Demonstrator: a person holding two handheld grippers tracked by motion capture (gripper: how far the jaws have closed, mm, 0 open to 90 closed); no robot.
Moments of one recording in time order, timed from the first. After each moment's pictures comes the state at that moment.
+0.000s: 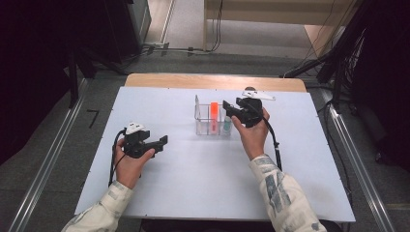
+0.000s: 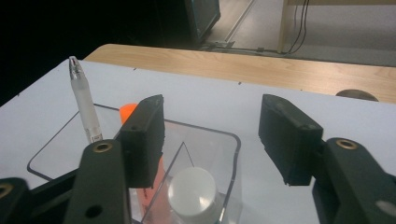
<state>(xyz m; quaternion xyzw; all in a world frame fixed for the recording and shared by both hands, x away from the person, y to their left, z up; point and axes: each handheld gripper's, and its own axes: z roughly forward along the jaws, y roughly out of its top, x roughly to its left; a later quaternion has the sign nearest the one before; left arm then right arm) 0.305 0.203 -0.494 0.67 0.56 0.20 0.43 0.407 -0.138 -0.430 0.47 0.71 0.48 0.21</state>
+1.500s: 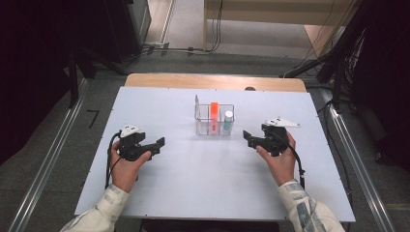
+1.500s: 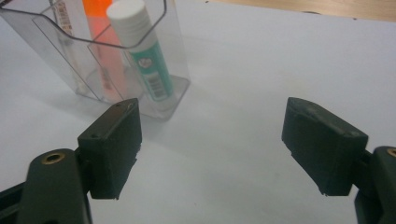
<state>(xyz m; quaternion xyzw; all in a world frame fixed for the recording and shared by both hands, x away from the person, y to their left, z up) 0.292 0.213 -0.491 0.67 0.57 0.20 0.44 0.347 -0.213 -0.464 0.47 0.75 0.42 0.20</state>
